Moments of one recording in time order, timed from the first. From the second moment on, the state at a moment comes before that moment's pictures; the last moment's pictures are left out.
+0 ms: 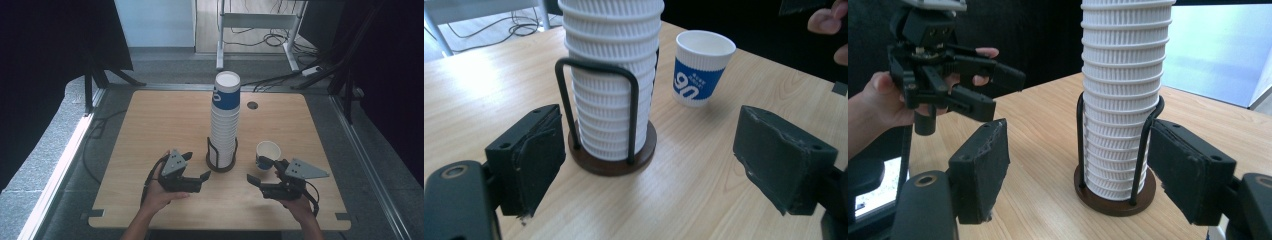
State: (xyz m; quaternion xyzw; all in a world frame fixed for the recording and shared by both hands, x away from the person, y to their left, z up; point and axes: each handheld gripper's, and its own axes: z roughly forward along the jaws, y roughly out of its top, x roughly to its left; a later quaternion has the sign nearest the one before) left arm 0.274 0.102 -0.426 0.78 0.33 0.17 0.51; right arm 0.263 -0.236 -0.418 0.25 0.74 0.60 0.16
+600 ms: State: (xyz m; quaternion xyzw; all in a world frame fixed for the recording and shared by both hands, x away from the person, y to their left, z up) left arm 0.316 0.080 -0.405 0.78 0.30 0.17 0.51; right arm 0.263 -0.237 -0.421 0.25 0.74 0.61 0.15
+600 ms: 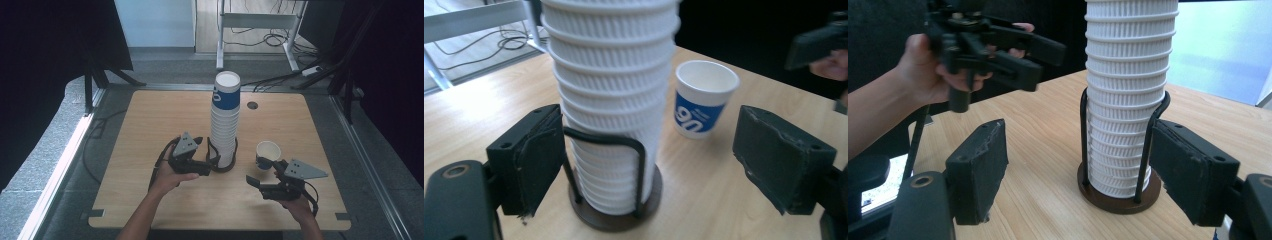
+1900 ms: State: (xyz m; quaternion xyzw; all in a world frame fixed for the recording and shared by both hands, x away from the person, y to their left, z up) left arm 0.372 0.049 -0.416 0.80 0.30 0.15 0.50; right arm 0.264 -0.234 -0.426 0.25 0.74 0.60 0.15
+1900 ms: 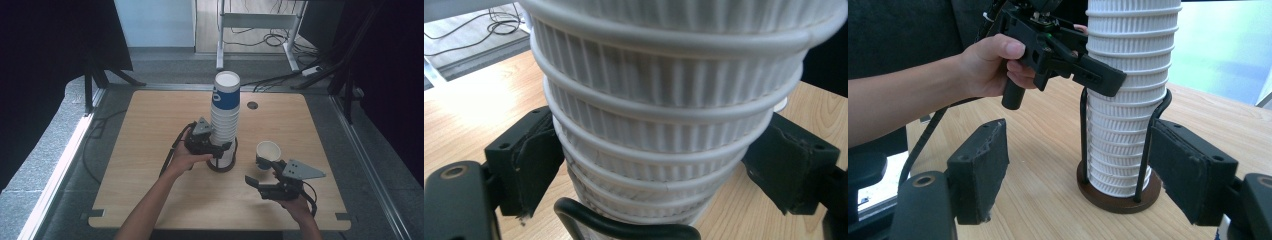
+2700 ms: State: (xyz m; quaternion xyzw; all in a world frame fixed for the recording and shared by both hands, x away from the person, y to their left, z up) left arm 0.370 0.051 -0.415 0.80 0.30 0.16 0.49; right arm 0.287 -0.236 -0.414 0.24 0.75 0.60 0.12
